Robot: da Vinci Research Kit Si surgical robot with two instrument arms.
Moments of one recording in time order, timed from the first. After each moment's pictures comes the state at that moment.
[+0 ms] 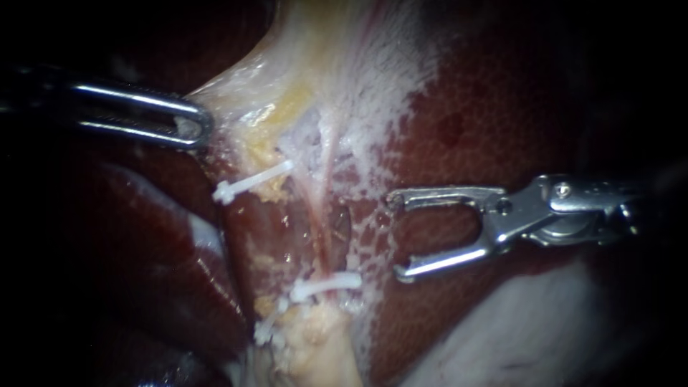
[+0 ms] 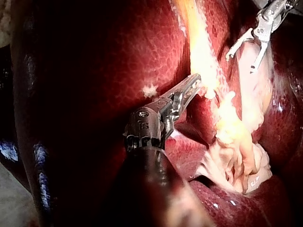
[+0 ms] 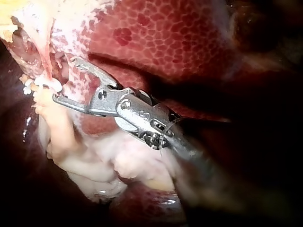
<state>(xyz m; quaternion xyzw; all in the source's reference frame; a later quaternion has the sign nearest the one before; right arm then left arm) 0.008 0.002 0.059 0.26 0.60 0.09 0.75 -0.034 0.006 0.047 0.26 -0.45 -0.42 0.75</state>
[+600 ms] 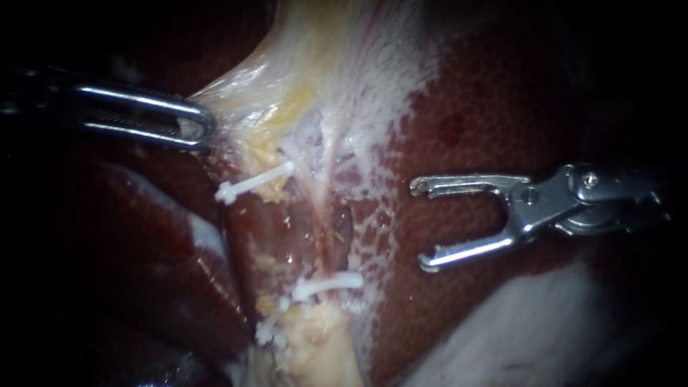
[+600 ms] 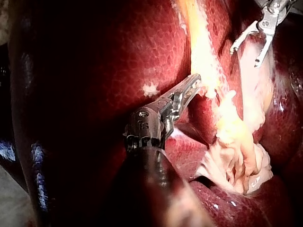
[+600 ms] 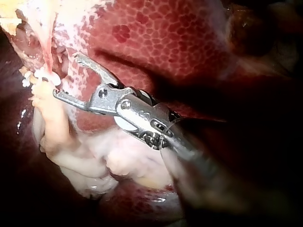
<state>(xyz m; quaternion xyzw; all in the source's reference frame) 0.006 0.002 0.058 0.26 0.60 0.08 0.75 -0.035 0.004 0.050 0.27 -0.45 -0.42 0.75</state>
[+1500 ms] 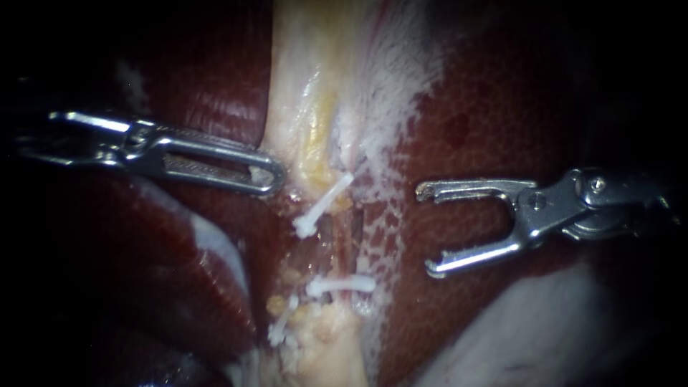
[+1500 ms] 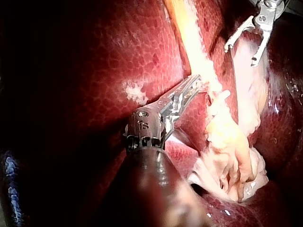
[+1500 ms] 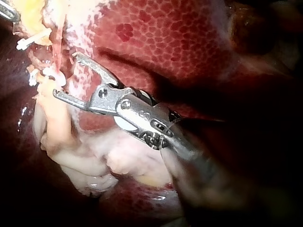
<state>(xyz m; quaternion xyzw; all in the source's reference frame) 0.006 0.001 0.058 0.26 0.60 0.08 0.75 -0.040 0.001 0.055 0.30 -0.43 -0.40 0.75</state>
